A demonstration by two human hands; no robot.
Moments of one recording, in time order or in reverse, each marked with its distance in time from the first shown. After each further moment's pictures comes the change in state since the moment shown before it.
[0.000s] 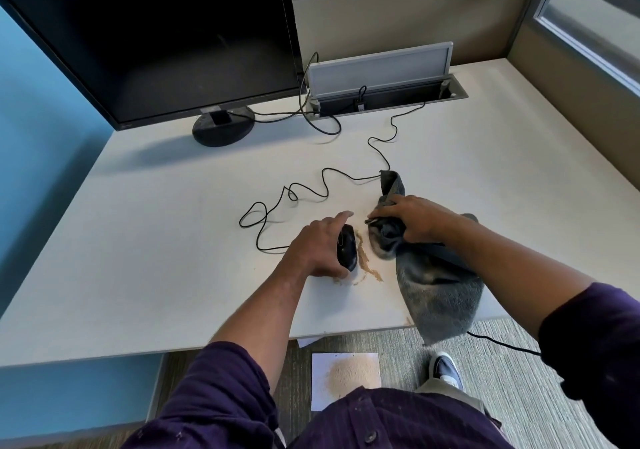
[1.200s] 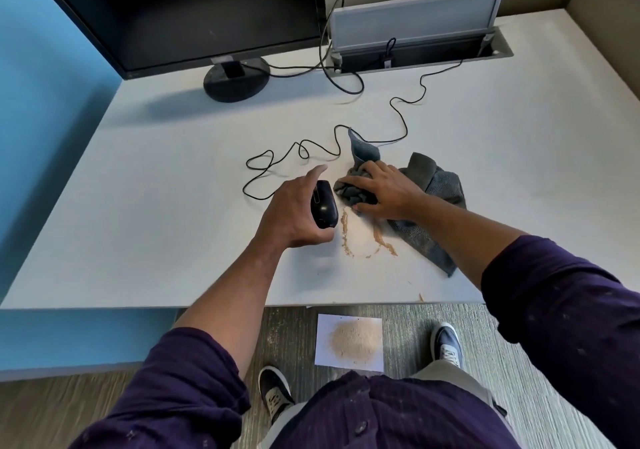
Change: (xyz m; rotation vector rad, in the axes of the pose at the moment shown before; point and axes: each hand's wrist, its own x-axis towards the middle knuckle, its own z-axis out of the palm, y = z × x) left_hand -0.037 -0.043 -0.021 -0.117 0.254 -0.101; right_hand 0.073 -0.044 0.043 -0.026 0.200 -0.224
